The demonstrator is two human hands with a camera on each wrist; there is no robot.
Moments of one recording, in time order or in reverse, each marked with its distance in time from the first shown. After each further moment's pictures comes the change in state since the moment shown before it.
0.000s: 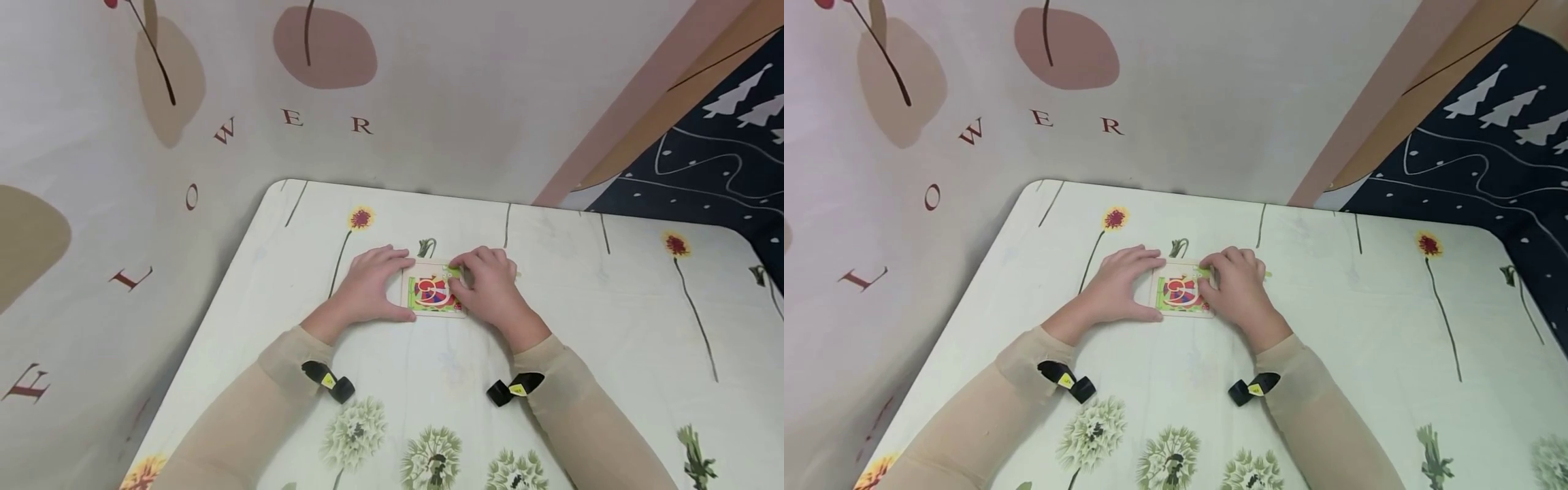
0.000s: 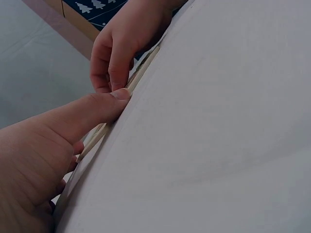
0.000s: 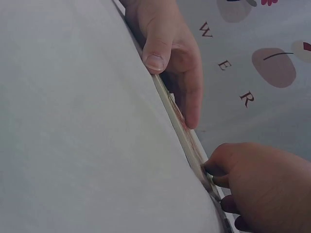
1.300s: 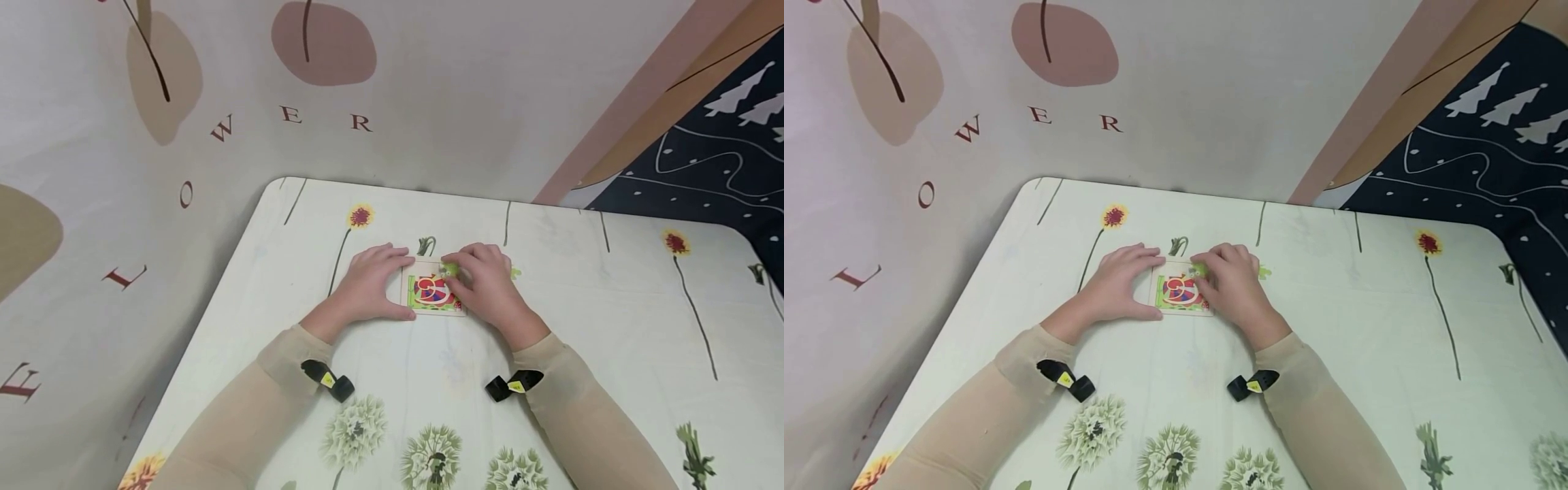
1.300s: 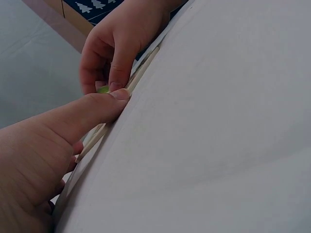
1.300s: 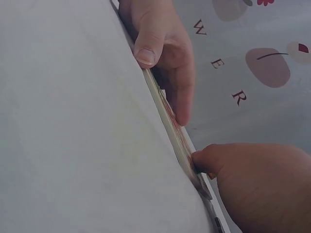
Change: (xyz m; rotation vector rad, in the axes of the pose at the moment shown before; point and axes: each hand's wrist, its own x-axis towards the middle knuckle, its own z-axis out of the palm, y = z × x) left_hand 0.002 -0.001 0.002 0.009 -0.009 -0.007; right_hand 0.000 0.000 0.001 0.008 0.061 -0.164
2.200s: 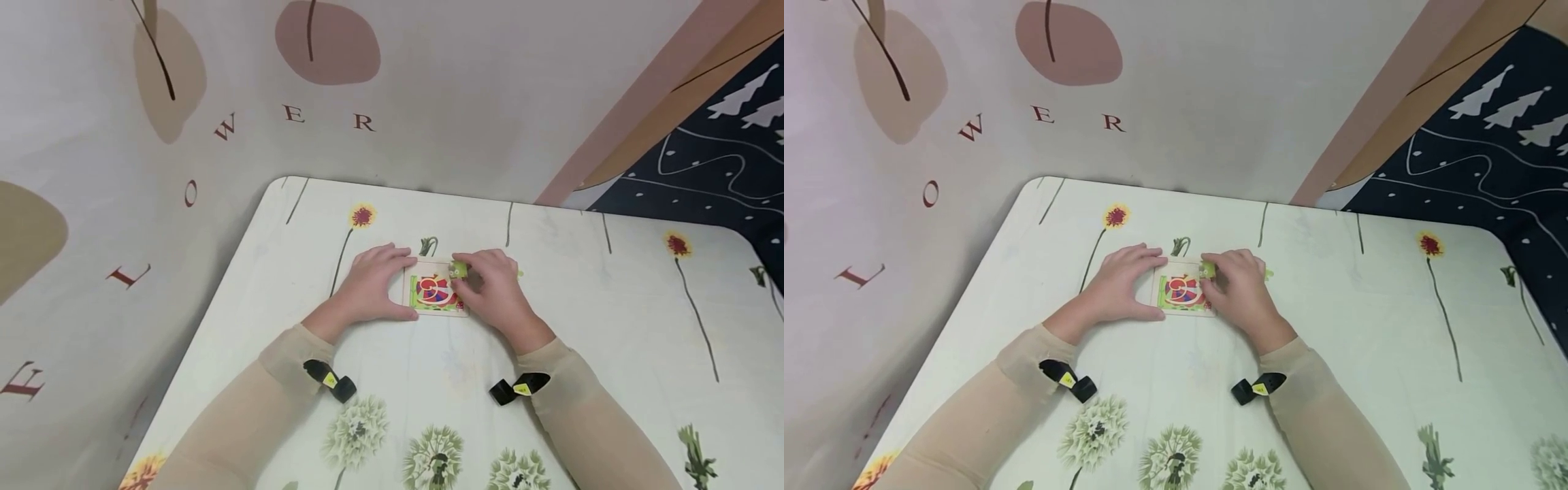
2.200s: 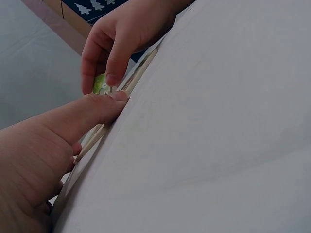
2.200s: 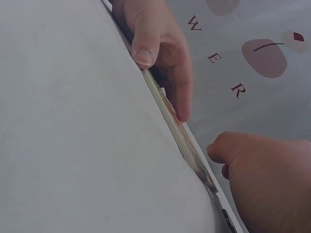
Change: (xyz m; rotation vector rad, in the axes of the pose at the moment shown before) left_hand -0.001 0.000 0.001 -0.001 0.002 -0.005; right_hand -0.010 0.006 0.000 0.093 0.098 -0.015
